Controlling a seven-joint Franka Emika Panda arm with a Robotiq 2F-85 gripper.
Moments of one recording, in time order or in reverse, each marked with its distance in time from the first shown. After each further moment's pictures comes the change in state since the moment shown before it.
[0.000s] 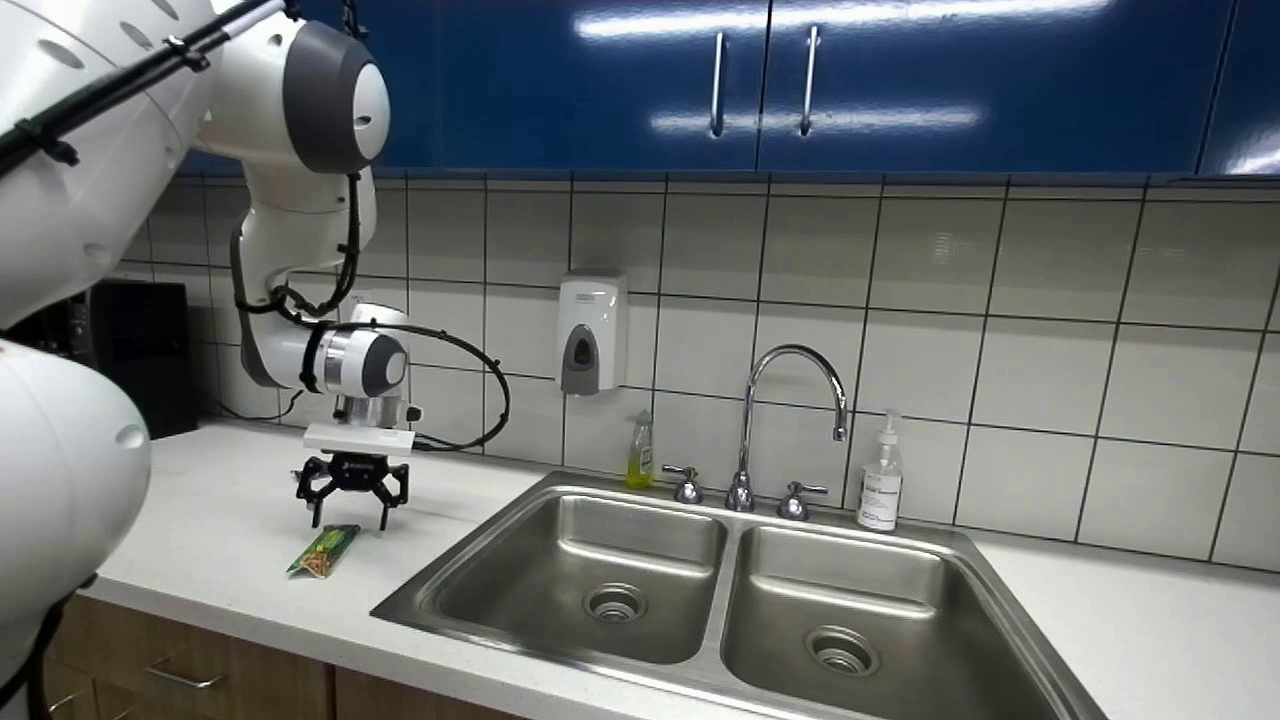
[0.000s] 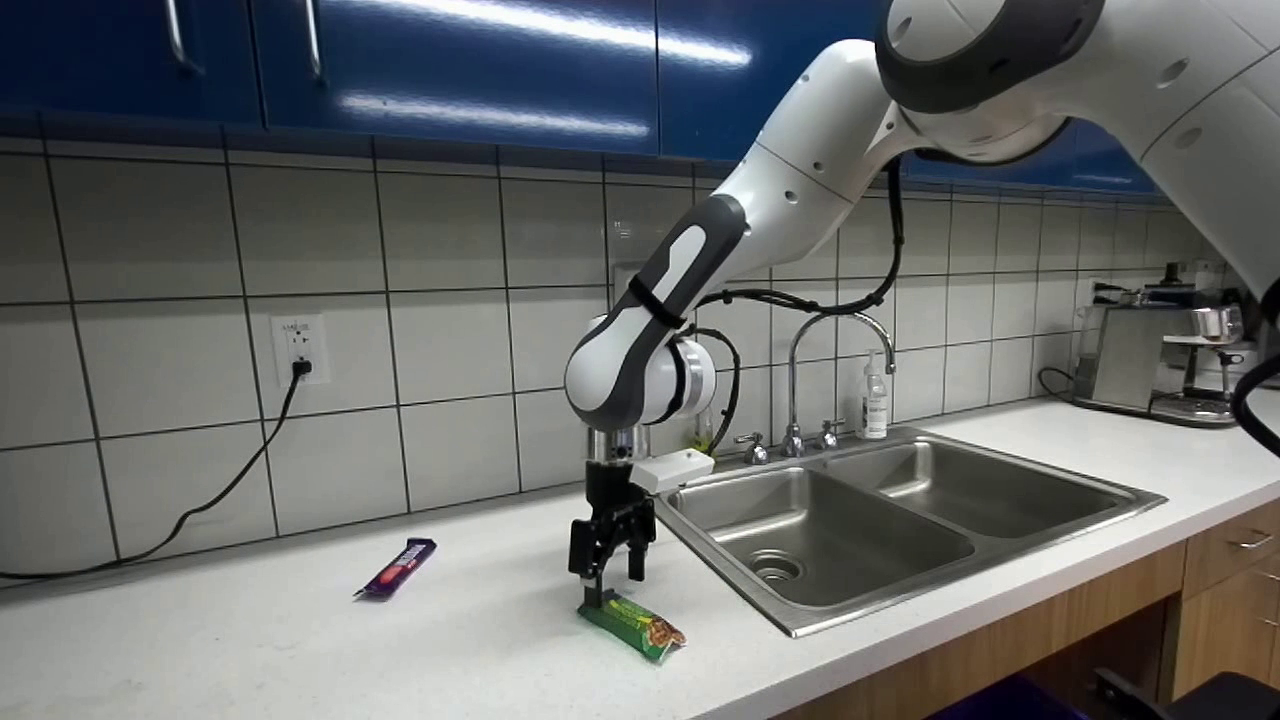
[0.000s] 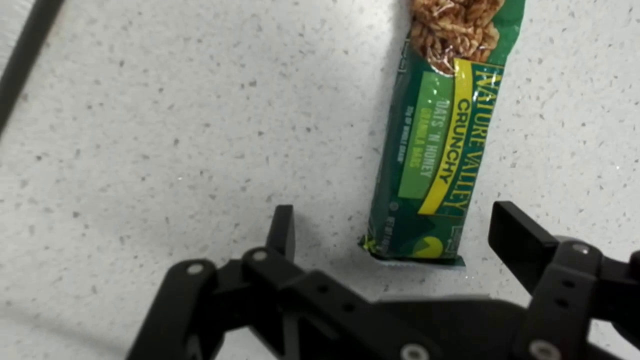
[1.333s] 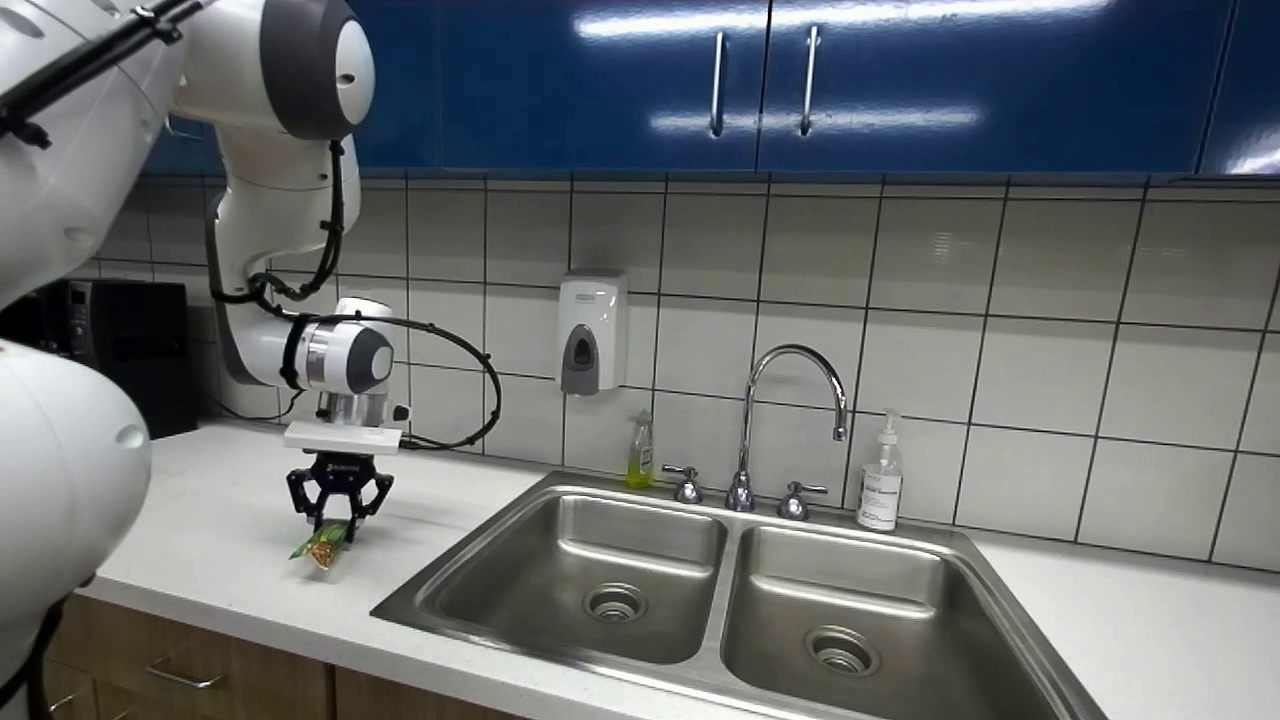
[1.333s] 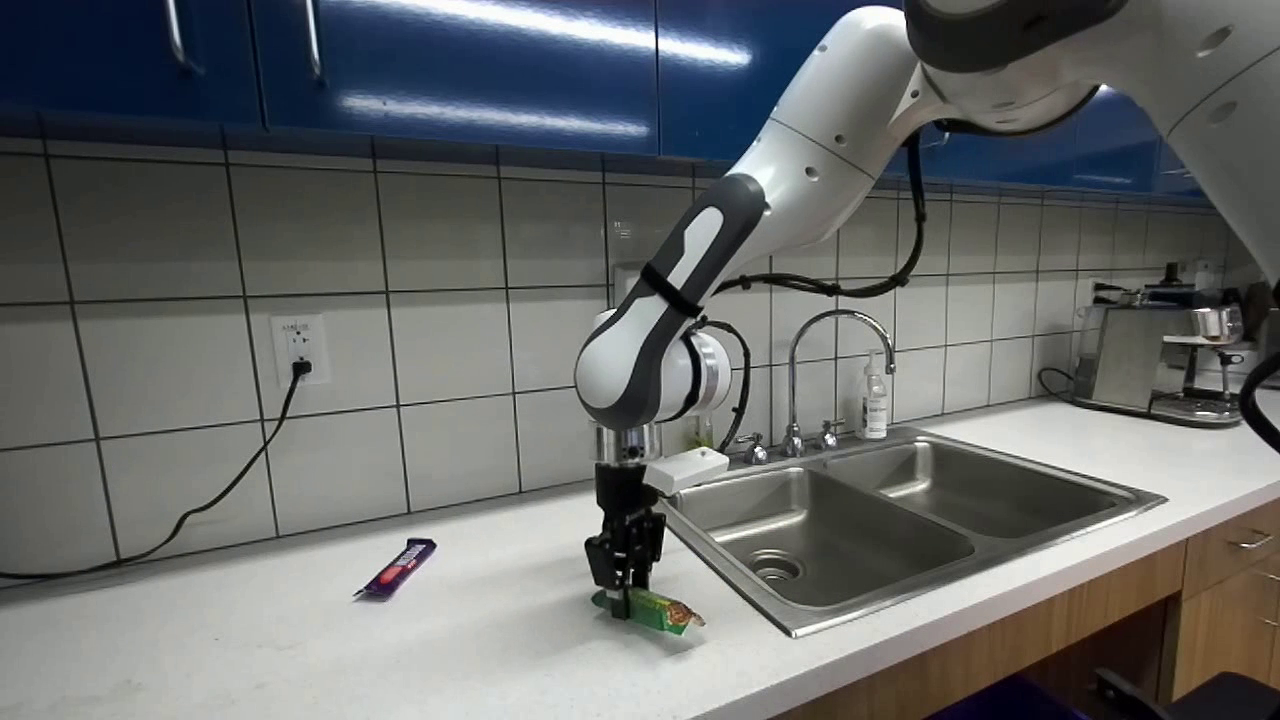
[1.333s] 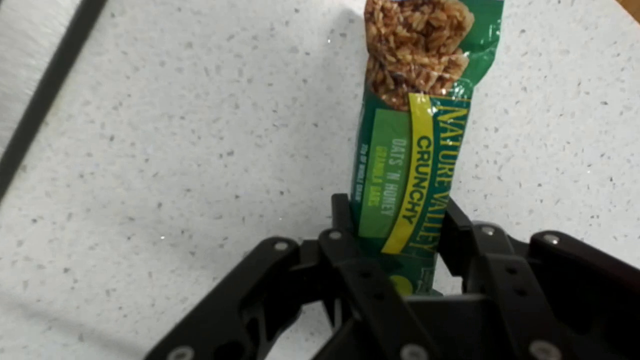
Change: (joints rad) arm 0.001 -0.080 0.011 -0.112 0.000 0.008 0.011
